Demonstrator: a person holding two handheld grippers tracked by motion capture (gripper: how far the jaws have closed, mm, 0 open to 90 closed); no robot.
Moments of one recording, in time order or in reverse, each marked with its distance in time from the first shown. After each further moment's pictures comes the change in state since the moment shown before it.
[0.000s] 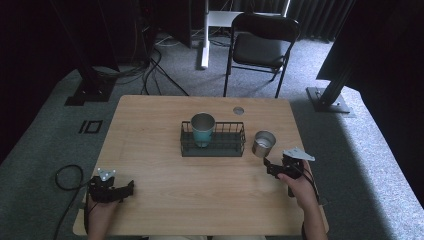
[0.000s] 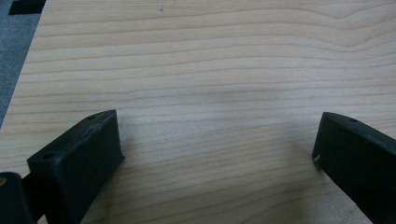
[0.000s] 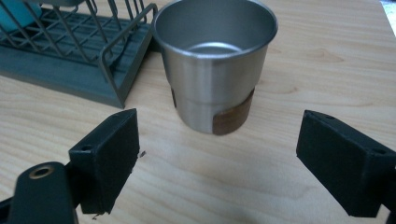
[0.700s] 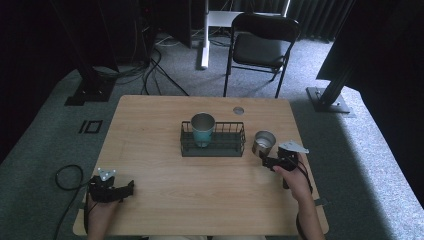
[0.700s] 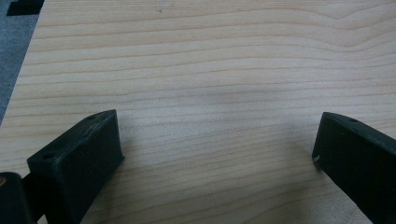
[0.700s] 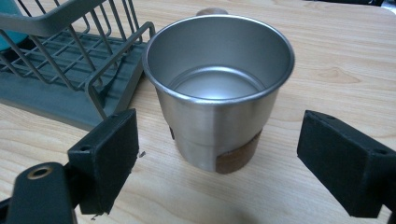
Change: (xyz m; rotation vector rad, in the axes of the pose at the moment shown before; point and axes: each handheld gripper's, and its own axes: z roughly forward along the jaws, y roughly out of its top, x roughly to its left) left arm 0.001 0.001 0.000 0.001 -0.006 0.006; right arm -0.001 0.013 0.028 -0.019 0.011 0.004
